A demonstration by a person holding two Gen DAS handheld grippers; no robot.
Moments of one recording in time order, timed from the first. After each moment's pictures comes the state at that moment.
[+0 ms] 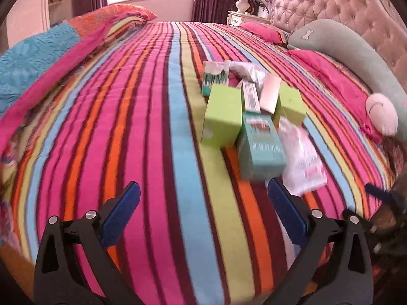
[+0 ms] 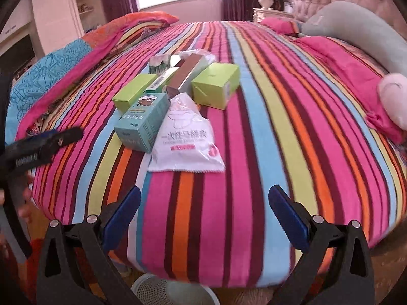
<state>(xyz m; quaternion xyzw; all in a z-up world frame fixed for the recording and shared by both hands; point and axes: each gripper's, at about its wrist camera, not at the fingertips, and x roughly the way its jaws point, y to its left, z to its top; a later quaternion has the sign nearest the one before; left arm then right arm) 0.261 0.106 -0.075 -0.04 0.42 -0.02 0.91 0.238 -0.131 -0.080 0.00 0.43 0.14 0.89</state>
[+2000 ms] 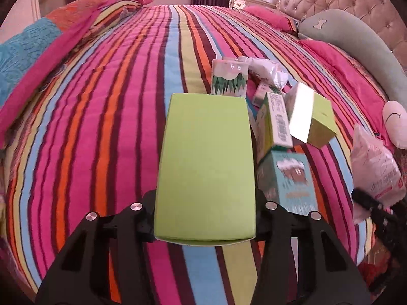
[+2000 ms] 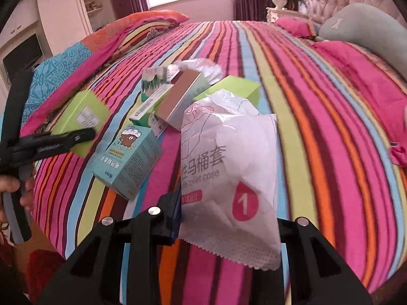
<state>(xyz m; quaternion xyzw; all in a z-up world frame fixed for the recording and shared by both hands) 0.341 0.118 -0.086 -0.04 0.47 -0.02 0.88 0.298 -0.141 -0.074 0.01 0.43 0.17 0.89</state>
